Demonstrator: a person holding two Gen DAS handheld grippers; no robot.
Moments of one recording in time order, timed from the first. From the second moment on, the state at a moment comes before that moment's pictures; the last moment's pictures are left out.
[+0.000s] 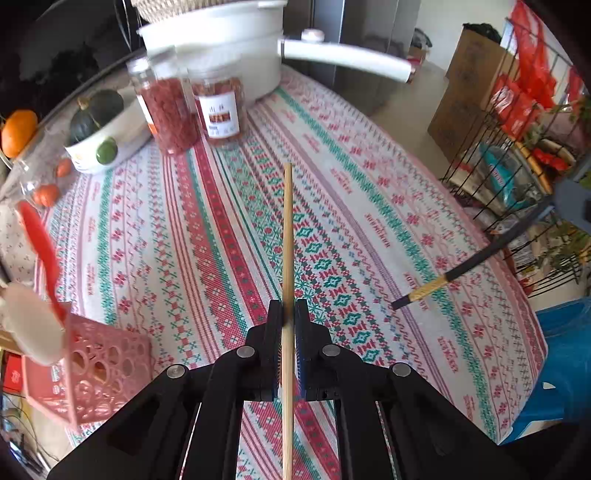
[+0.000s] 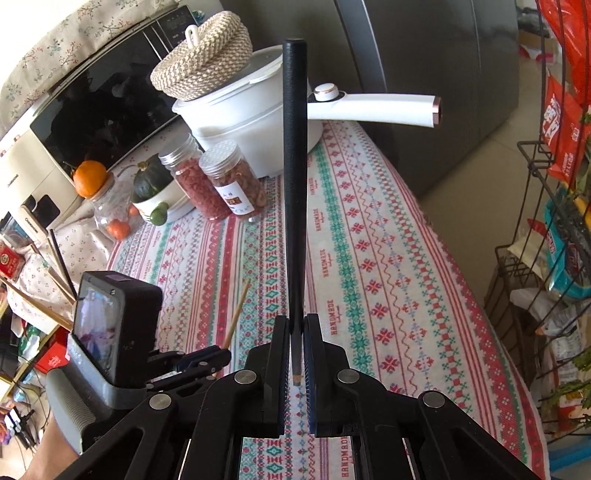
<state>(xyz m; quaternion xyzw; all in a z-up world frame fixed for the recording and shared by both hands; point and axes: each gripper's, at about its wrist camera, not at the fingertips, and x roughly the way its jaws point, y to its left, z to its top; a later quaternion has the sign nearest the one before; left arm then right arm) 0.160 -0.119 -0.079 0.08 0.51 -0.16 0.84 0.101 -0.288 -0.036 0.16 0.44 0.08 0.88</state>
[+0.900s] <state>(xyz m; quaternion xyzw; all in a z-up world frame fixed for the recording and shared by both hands) 0.090 0.056 0.043 -0.03 0.13 -0.05 0.99 0.078 -0.166 0.021 0.12 0.37 0.19 0.90</state>
